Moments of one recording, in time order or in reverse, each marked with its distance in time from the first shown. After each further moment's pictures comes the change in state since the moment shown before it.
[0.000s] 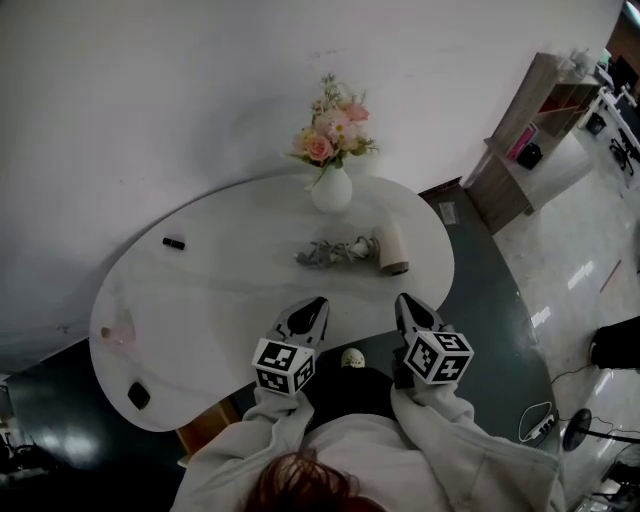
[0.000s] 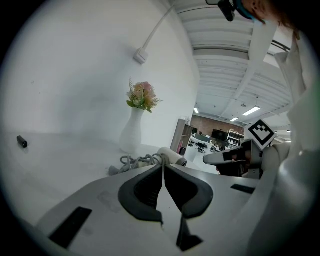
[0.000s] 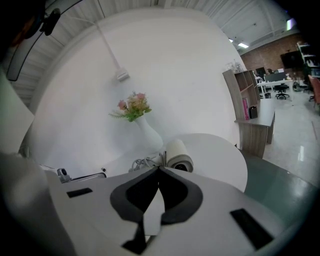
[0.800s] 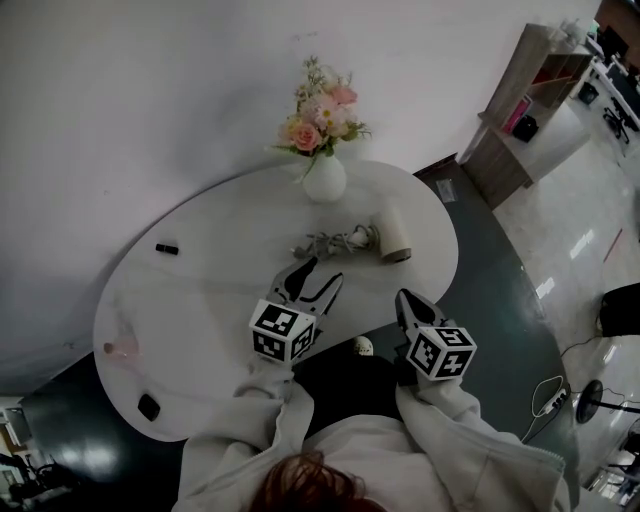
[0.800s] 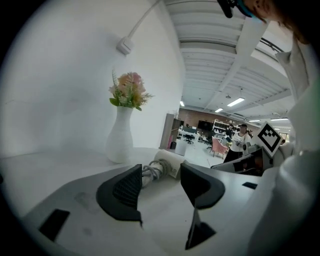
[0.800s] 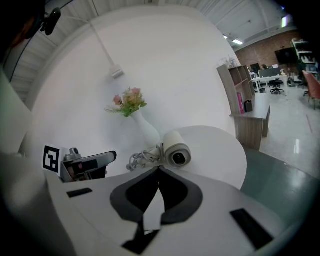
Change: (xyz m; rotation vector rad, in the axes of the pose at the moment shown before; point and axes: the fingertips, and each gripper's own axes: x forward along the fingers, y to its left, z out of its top) left arm 0.046 0.015 0.026 0.136 0.069 -0.146; right arm 0.005 -0.003 -0.022 0.044 0.027 -0.034
